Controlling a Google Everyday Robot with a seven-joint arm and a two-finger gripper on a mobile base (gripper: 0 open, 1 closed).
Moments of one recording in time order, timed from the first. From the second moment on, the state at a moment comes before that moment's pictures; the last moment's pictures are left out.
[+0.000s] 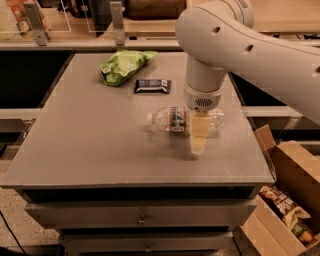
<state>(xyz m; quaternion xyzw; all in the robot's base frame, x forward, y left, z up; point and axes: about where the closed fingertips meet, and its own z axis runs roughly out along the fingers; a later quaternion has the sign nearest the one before) 0.548 -0.104 0.825 -0.68 0.73 -0.05 0.05</state>
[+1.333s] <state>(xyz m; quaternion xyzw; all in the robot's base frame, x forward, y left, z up) 0.554 -0.116 0.850 -0.68 0.73 -0.02 0.09</state>
